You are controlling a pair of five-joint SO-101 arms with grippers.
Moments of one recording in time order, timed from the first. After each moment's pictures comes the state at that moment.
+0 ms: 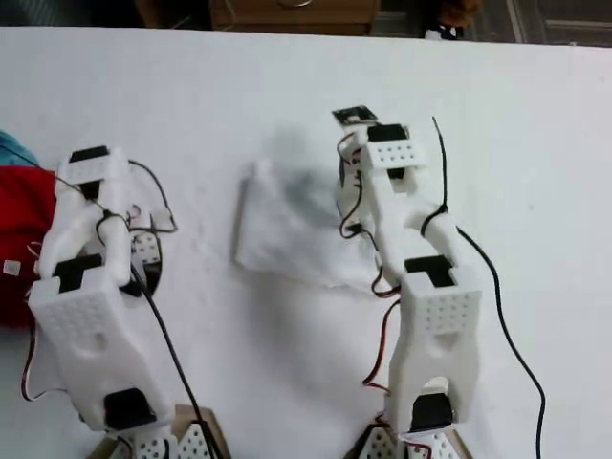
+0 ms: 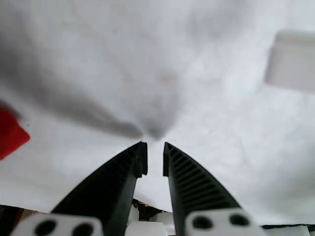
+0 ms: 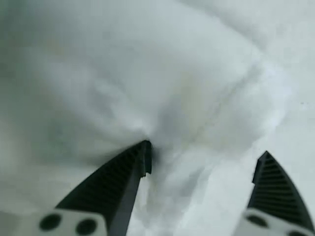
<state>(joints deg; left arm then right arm) -22.2 30.3 -0.8 95.7 7.2 -11.0 35.7 -16.4 81.8 9.5</state>
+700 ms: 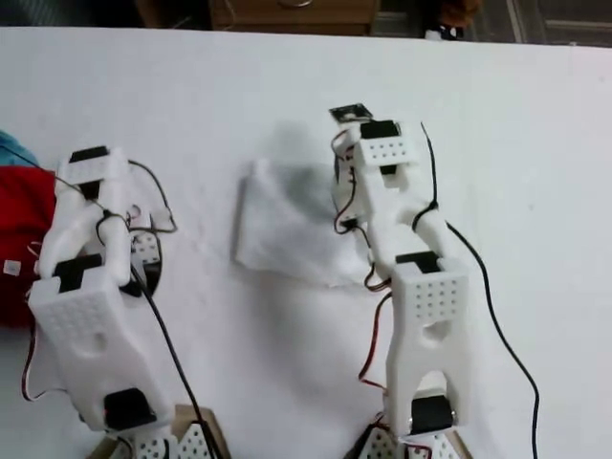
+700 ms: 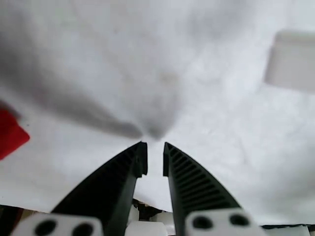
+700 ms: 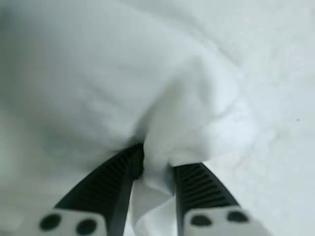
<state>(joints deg) -22.1 30.3 -0.8 95.7 7.2 -12.3 45.8 -28.0 85.5 8.6</state>
